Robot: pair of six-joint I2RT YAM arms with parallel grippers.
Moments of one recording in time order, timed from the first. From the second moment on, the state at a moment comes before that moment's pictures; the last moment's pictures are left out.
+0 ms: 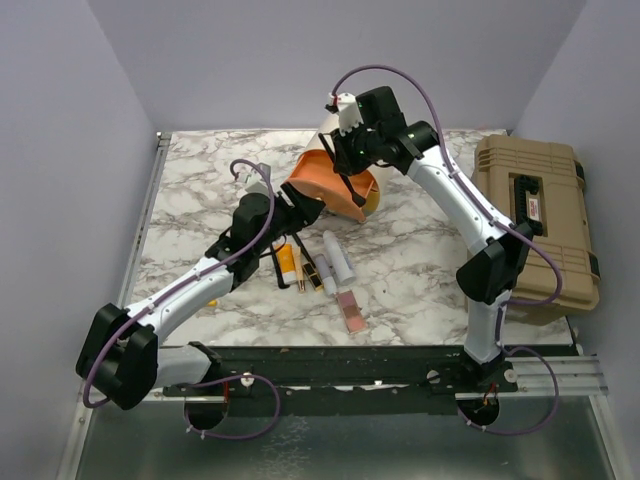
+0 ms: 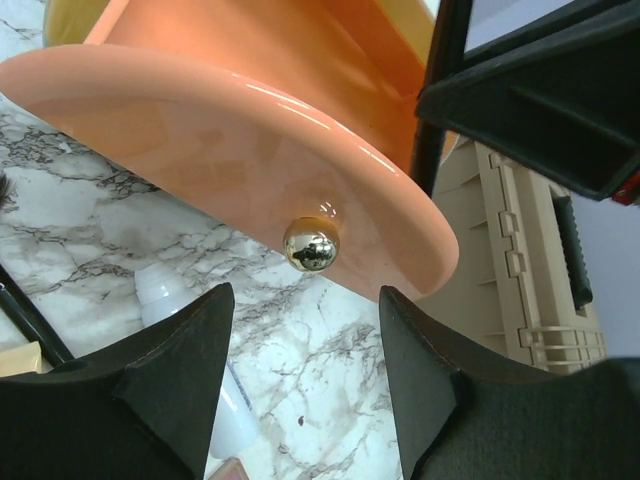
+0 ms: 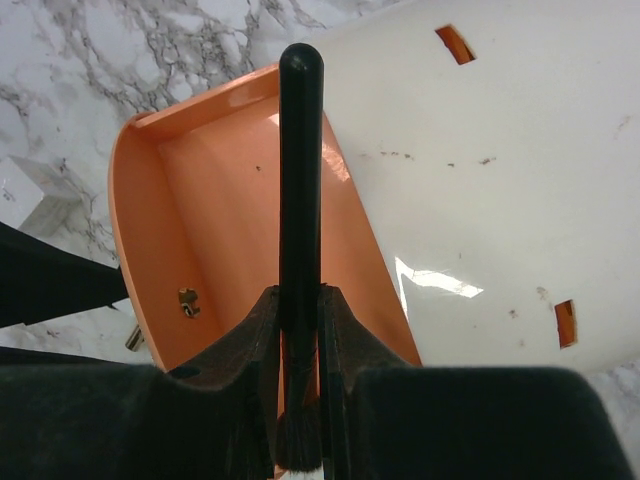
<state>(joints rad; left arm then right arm) -0.57 1.23 0.76 0.25 -0.02 -0.86 0.58 1.95 2.11 -0.84 -0.19 -0.10</state>
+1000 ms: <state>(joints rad) -0.54 1.23 0.75 0.30 0.03 -0.90 0.58 1.99 2.14 -0.89 -0.17 -0.08</state>
